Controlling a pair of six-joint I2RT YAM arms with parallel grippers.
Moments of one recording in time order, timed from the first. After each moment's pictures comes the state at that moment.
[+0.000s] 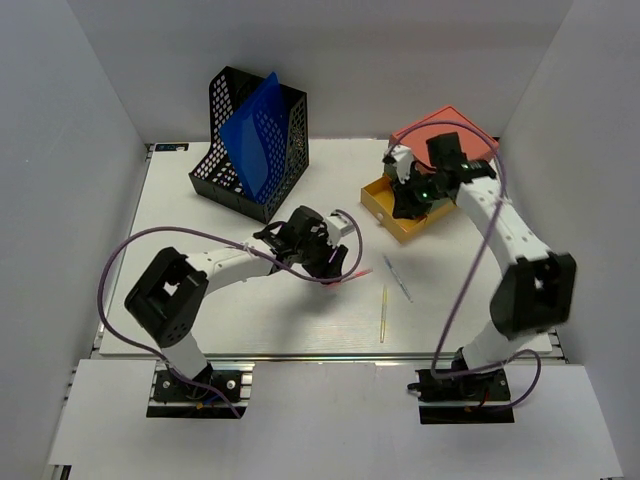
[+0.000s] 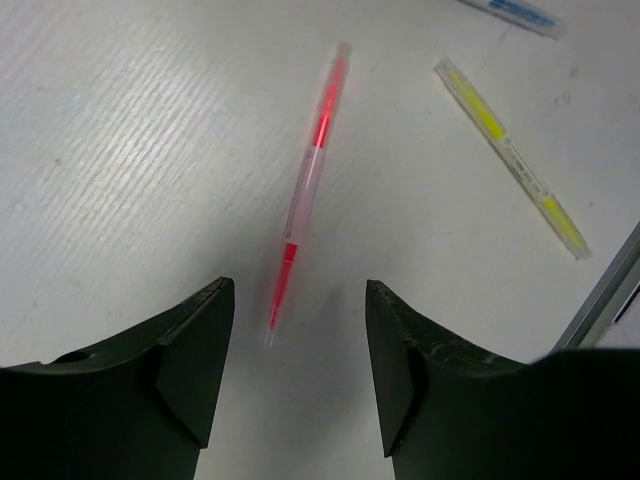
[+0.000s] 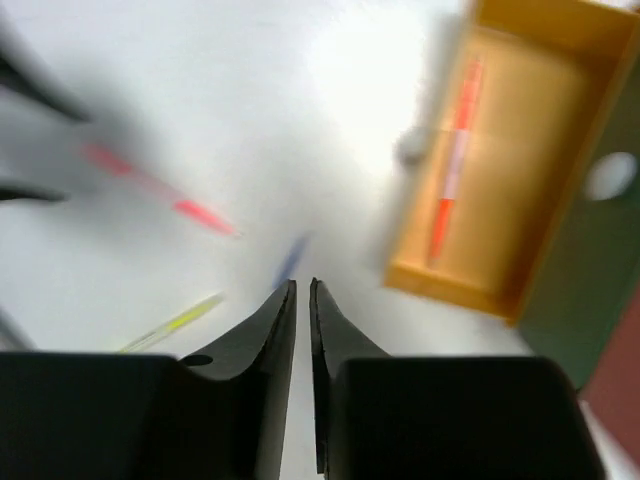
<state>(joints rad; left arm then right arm) -0.75 1.67 1.01 -0.17 0.30 -0.05 0.26 1.70 1.54 -0.86 -0.45 -0.51</state>
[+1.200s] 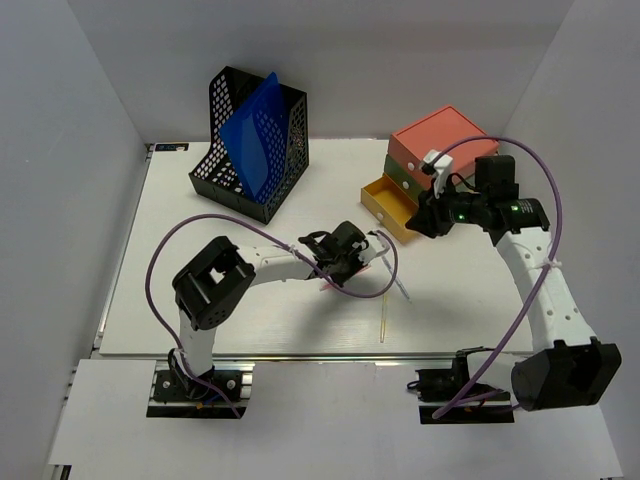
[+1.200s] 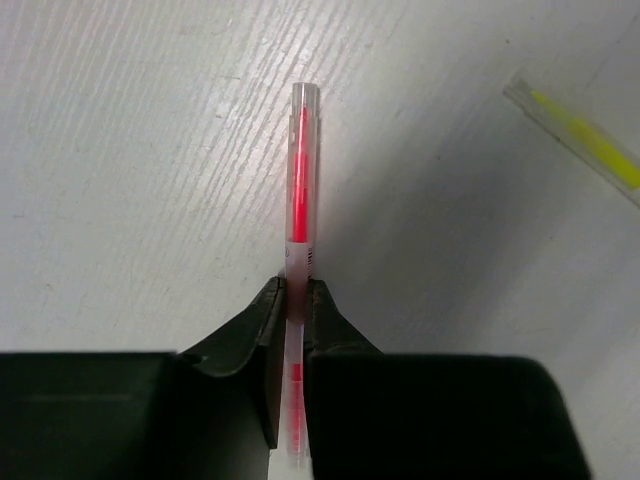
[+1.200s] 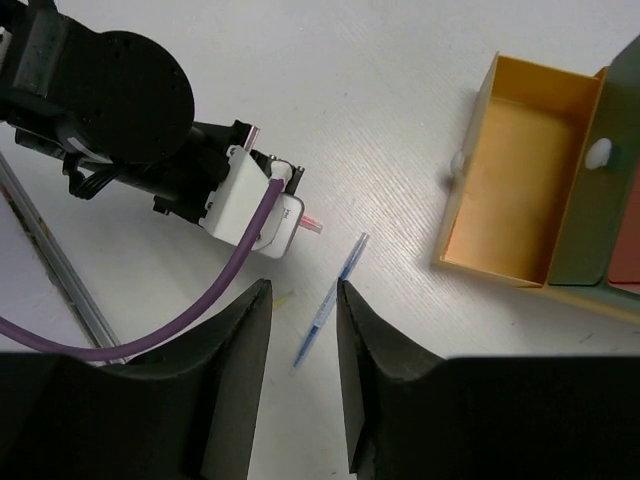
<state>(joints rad) -0.91 1.94 1.22 -0.21 0.01 0.19 0.13 1.22 1.25 -0.81 -0.73 -0.47</state>
